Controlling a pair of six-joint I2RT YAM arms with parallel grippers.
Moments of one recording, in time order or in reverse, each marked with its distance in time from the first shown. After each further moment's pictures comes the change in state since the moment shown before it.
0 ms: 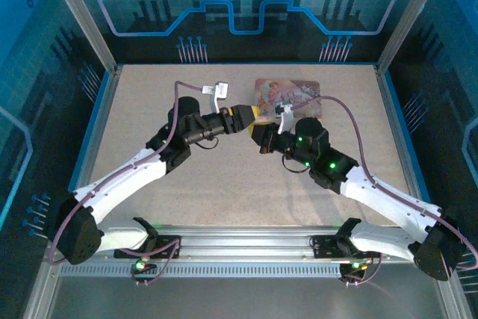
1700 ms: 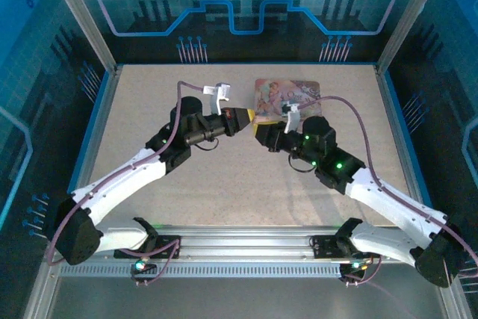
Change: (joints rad) left arm -0.015 -0.025 0.027 -0.093 -0.065 0.129; right arm -0.087 -0.059 -0.025 -0.049 -0.076 -0.004
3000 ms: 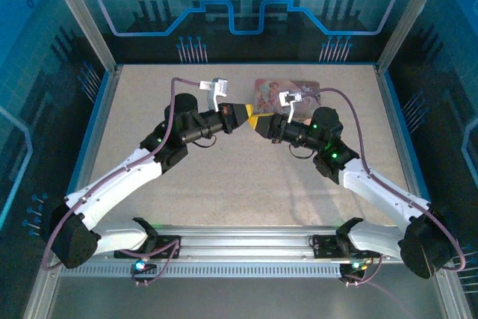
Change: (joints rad) left arm 0.001 -0.019 0.041 -0.024 0.000 0.028; right arm -0.126 0.127 -0.025 0.367 -0.421 0.175
